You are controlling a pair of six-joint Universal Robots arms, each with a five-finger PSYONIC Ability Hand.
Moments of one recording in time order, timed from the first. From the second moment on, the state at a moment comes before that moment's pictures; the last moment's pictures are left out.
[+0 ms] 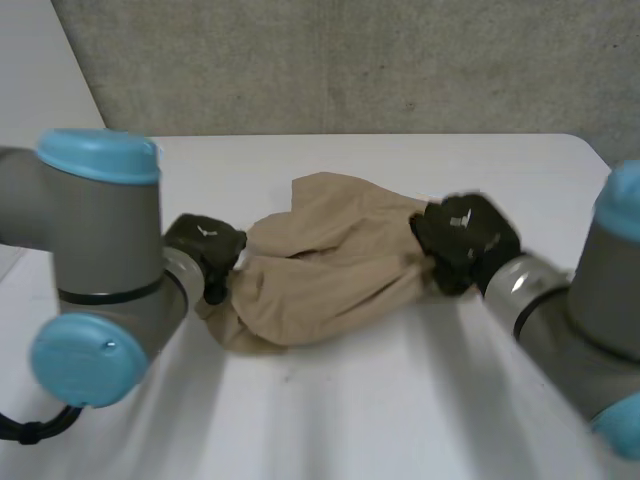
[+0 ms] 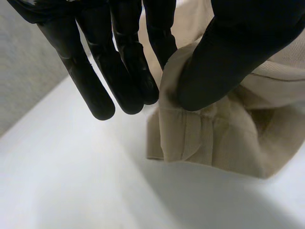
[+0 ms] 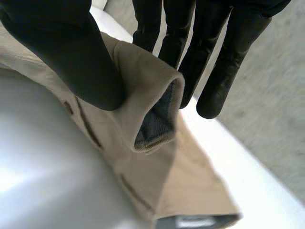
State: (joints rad) left arm 4.15 -2.00 -1.31 2.84 -1.76 3.51; right arm 2.05 -1.33 1.56 0.03 1.47 2.69; left_hand 1.12 1.20 1.19 1.20 0.98; right_hand 0.93 1.18 1.18 1.19 0.95
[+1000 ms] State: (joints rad) left arm 4.15 -2.09 -0.94 3.64 -1.80 3.77; right arm 2.00 -1.08 0.95 -0.42 1.57 2.58; left_hand 1.12 1.20 1.19 1.20 0.98; right_hand 0.97 1.18 1.18 1.19 0.98
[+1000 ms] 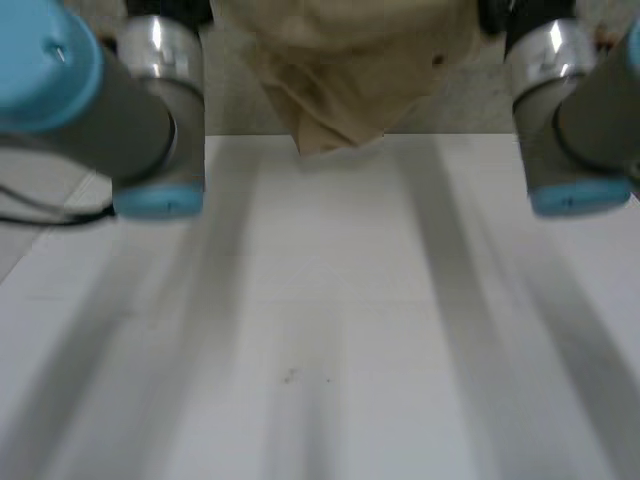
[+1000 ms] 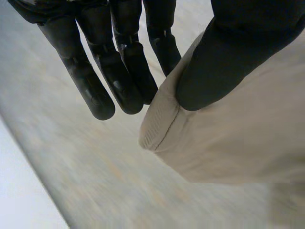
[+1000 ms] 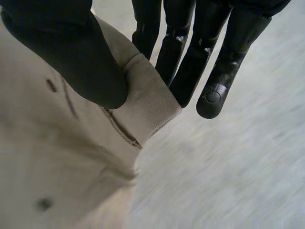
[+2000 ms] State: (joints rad) left arm 3.95 -1.60 -1.93 2.75 -1.77 3.84; right arm 1.92 -1.40 1.76 0.58 1.38 2.22; left_hand 1.12 1.20 1.19 1.20 0.98; right_hand 0.97 1.18 1.18 1.19 0.98
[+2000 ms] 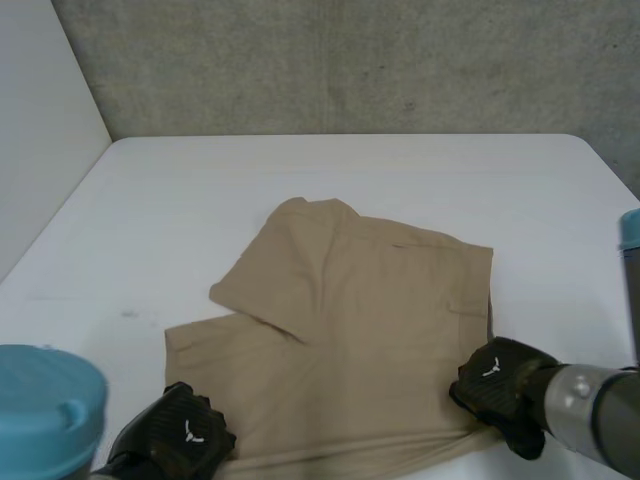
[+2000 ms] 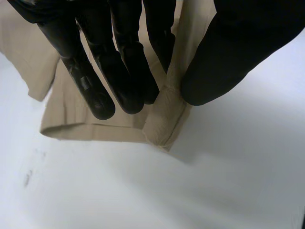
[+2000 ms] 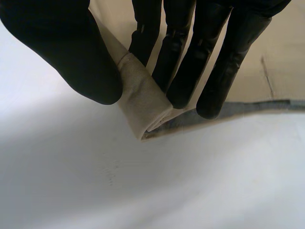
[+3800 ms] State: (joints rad) left arm 4.20 -1.87 -1.84 3.71 -1.79 3.36; right arm 1.89 -1.17 1.81 -0.36 1.50 2.79; left_hand 0.19 0.20 0.22 0.21 0.05; right_hand 0.30 0.34 0.35 0.34 0.16
